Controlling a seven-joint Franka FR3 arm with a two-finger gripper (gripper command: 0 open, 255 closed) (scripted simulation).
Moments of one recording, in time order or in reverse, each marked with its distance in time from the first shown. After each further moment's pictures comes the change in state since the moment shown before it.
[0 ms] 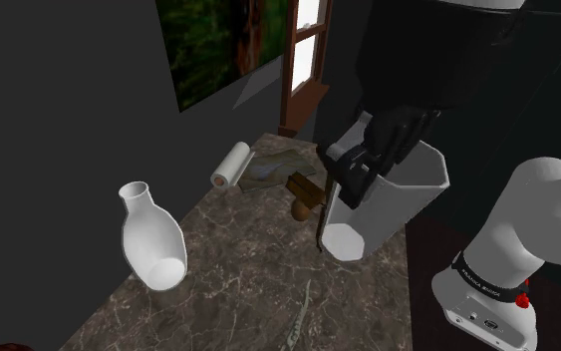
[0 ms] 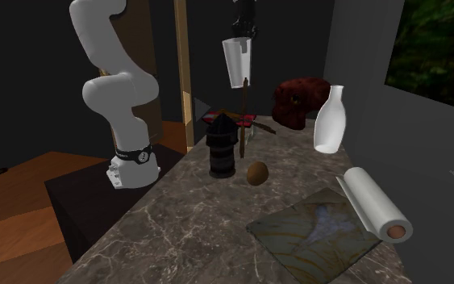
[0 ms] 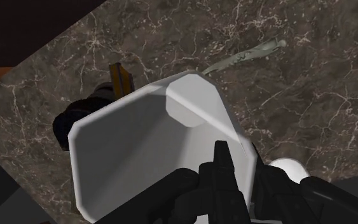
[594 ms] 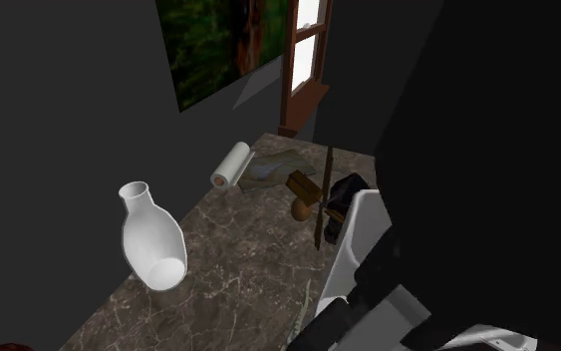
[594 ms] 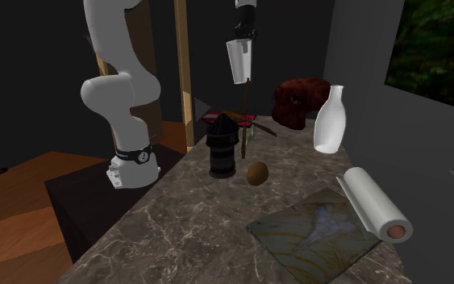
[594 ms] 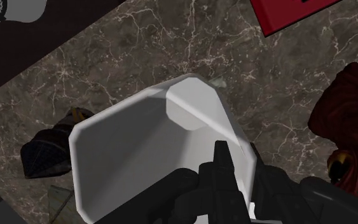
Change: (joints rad) arm -0.140 0.302 0.447 0.270 -0.156 -0.049 0.344
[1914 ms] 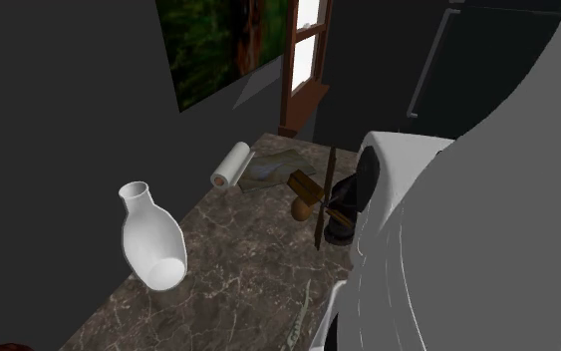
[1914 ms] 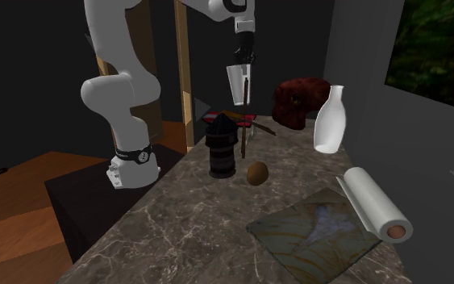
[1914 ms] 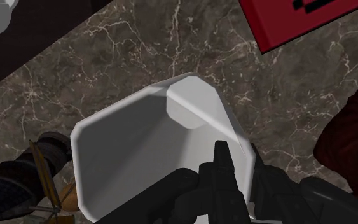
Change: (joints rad) arm 0.000 0.017 0.061 -0.227 -0.010 0.237 0.074
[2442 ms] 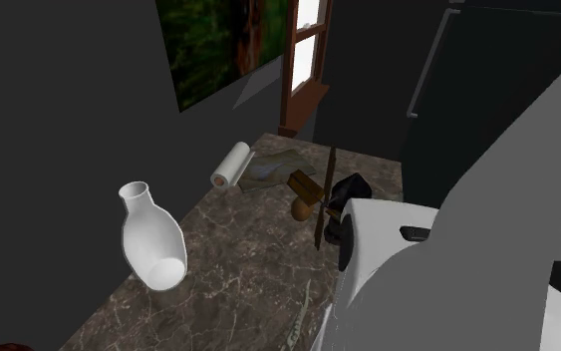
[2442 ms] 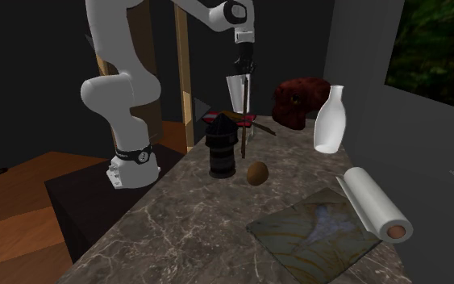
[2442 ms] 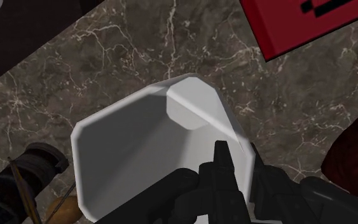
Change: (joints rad) arm -0.021 0.031 0.044 -0.093 -0.028 0.103 0.035
